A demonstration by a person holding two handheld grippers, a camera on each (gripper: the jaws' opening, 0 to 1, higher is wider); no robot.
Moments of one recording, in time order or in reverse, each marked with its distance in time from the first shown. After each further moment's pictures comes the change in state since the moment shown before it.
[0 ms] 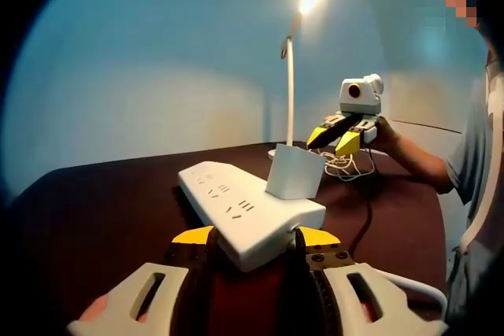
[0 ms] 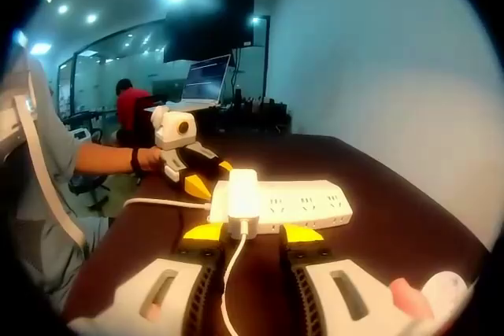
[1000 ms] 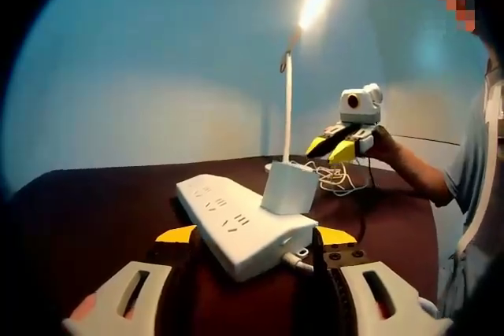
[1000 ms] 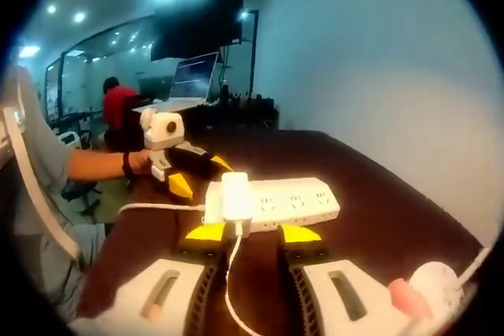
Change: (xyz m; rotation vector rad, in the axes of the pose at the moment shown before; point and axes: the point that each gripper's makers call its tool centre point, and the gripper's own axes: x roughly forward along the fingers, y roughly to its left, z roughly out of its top) left arm -0.005 -0.002 0.014 -0.029 -0.076 -0.023; right arm -0.019 -0.014 0.009 0.054 0.017 -0.110
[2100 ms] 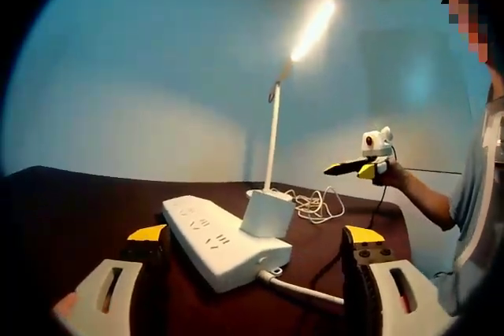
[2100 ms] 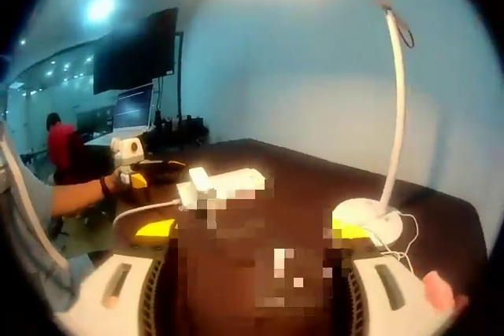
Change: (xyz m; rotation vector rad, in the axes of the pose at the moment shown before) left arm -0.016 -0.015 0.025 -0.080 -0.154 -0.100; right arm -0.138 -0.001 -0.026 0.181 -0.093 -0.381
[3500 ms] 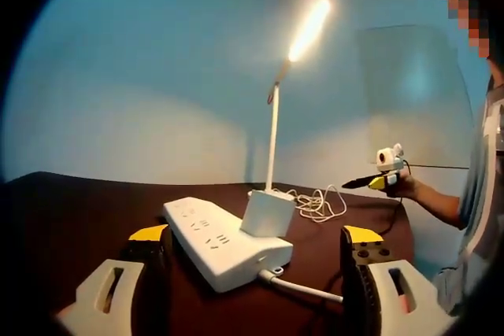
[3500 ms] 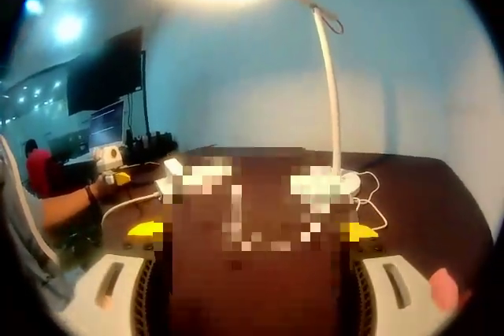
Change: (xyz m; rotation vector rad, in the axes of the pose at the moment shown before) left arm 0.000 0.000 -0.004 0.036 0.004 0.022; right arm -0.060 -0.030 -0.044 0.143 -0.082 -0.187
